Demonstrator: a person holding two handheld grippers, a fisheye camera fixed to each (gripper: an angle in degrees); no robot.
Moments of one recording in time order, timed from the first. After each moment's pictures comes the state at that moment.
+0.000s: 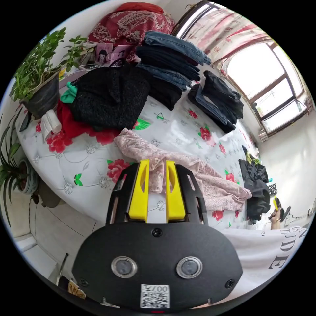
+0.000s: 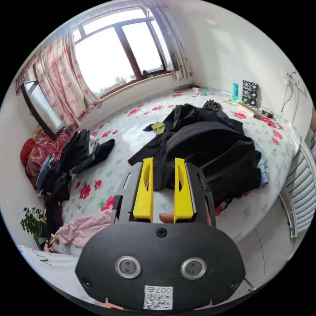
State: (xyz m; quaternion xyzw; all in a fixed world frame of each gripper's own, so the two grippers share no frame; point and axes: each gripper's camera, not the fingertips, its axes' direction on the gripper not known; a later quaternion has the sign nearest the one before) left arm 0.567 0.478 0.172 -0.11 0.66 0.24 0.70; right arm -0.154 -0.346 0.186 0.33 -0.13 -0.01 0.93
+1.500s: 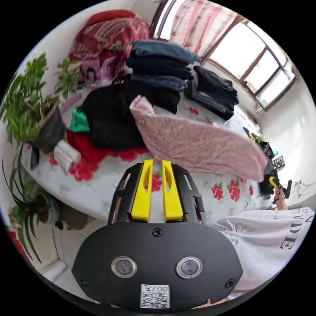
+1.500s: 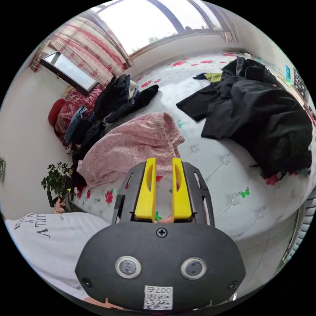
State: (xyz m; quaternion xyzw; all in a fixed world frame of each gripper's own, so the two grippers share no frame) left arm 0.480 0.455 0.163 -0.04 0.65 0.33 0.68; right arm -0.237 -0.251 0.250 0.16 -0.24 -0.15 0.95
